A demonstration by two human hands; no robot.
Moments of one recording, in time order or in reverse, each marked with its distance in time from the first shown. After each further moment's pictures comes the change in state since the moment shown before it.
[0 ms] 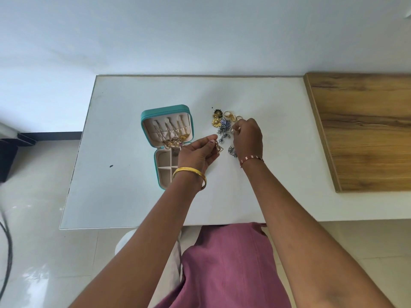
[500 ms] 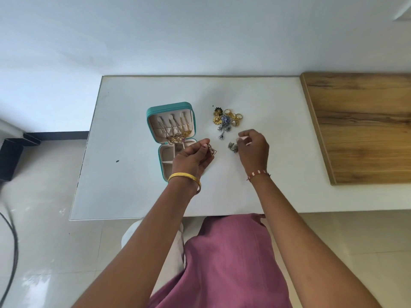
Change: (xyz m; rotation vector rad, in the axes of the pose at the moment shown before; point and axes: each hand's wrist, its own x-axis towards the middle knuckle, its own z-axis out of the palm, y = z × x) left_hand -0.027 0.000 -0.017 -0.120 0.024 -0.010; right_hand -0.050 0.002 -0.020 0.391 0.052 0.188
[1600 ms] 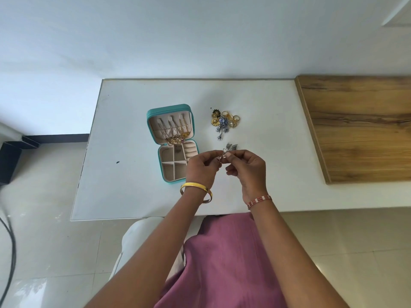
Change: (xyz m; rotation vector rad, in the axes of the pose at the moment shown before) left_hand -0.014 -0.021 0.007 0.749 -0.008 0.272; right_hand -0.057 -0.016 -0.017 0.622 -0.138 0.283
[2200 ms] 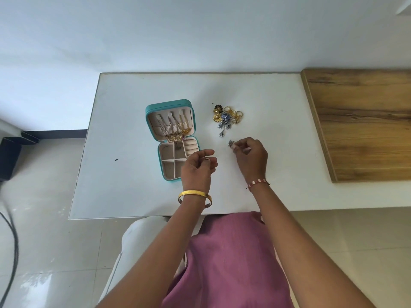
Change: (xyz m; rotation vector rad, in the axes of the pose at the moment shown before) left_hand -0.007 -0.008 0.001 -0.297 0.177 -0.108; right_hand 0.052 0.026 -0.002 -0.599 0.129 -0.281
